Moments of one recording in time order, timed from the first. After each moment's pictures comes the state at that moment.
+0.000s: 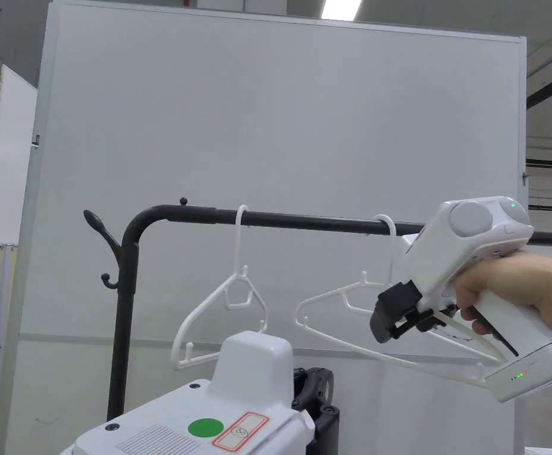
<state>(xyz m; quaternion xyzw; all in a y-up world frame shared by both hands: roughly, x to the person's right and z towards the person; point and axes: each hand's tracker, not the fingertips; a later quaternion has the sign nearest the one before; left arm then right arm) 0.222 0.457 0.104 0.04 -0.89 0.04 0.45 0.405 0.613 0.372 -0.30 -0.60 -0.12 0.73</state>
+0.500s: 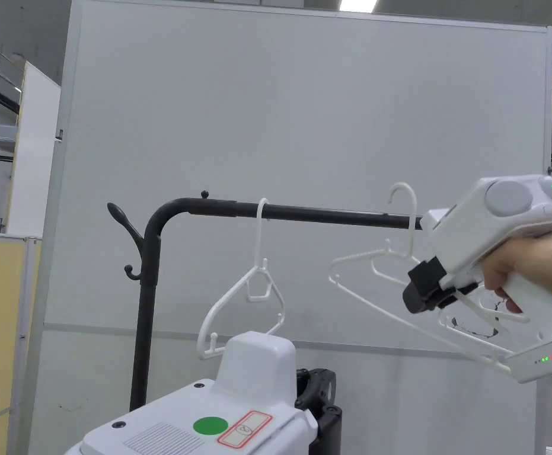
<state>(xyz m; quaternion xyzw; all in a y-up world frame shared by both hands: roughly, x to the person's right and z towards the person) 0.224 0.450 0.093 0.03 -0.89 0.04 0.46 0.384 0.637 0.376 -0.26 -0.60 -0.08 0.75</state>
